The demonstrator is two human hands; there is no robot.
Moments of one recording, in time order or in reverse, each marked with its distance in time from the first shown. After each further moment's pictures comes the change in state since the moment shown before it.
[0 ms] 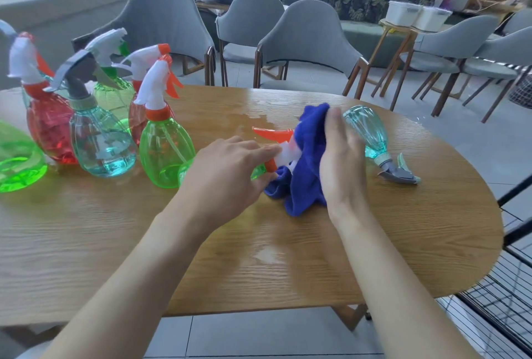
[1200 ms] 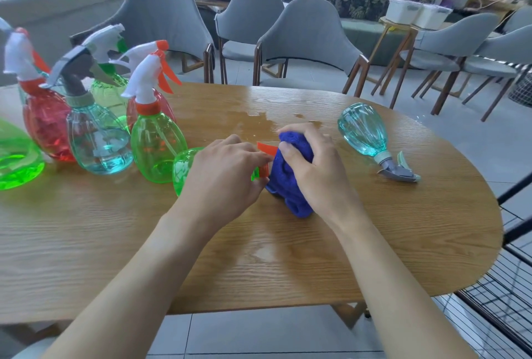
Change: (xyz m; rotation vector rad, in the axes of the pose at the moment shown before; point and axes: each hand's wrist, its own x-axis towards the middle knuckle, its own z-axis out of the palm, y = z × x) left_hand -0.005 0.002 0.010 0.087 0.024 -0.053; right_hand -0.005 0.017 -0.001 -0.389 -0.262 -0.103
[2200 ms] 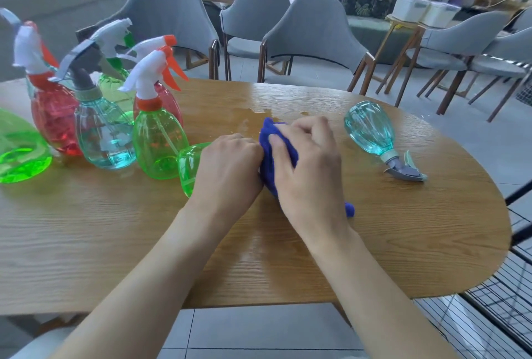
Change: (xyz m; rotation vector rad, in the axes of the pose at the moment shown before) left_hand 0.006 0.007 0.000 0.118 0.000 -0.082; right_hand -0.015 -0.018 0.033 -0.330 0.361 -0.337
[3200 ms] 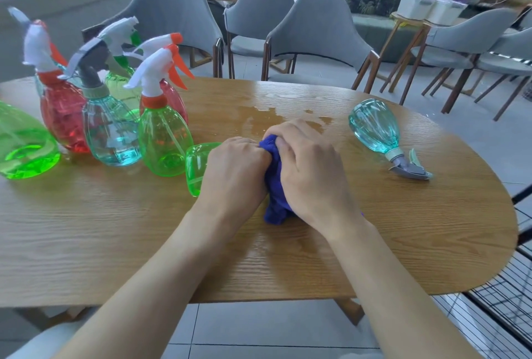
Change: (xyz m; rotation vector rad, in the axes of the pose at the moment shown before) left_hand -0.009 0.001 -0.001 -0.046 0.023 0.065; right_hand 0.008 0.002 -0.008 -0.017 -0.309 -0.008
